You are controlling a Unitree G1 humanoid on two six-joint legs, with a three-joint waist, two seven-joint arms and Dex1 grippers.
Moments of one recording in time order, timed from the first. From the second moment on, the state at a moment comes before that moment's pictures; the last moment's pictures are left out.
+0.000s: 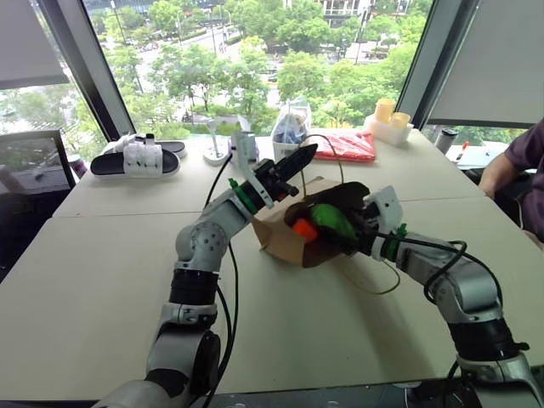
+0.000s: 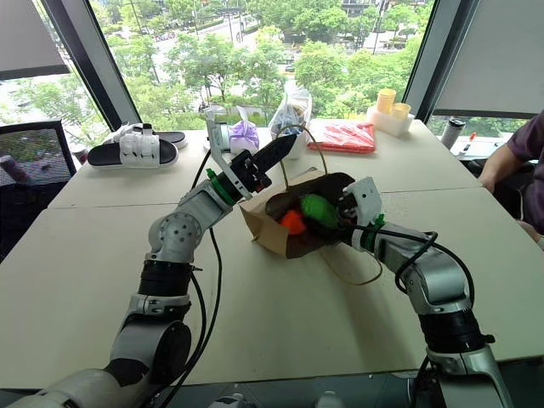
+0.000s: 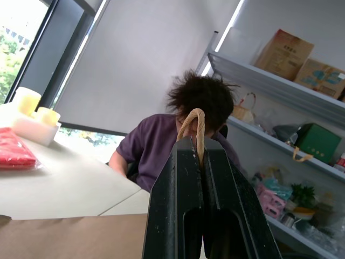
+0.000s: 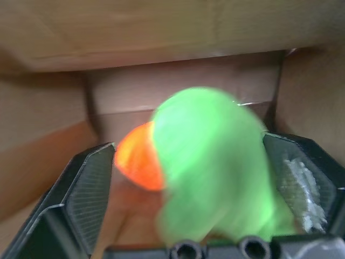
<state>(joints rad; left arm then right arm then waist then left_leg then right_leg) -0.89 -0.01 0.16 0.16 -0.77 0.58 -0.59 -0.46 -0.58 -0.08 -0.21 0.51 0.75 0.54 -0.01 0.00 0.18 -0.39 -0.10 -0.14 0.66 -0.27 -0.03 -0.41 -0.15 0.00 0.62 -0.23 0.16</state>
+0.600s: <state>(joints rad) -0.91 -0.02 0.15 0.22 -0.76 0.56 -0.62 0.03 -0.42 -0.67 -0.43 1.05 0.98 0.34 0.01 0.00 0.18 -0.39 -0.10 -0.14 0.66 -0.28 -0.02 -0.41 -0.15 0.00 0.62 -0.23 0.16</state>
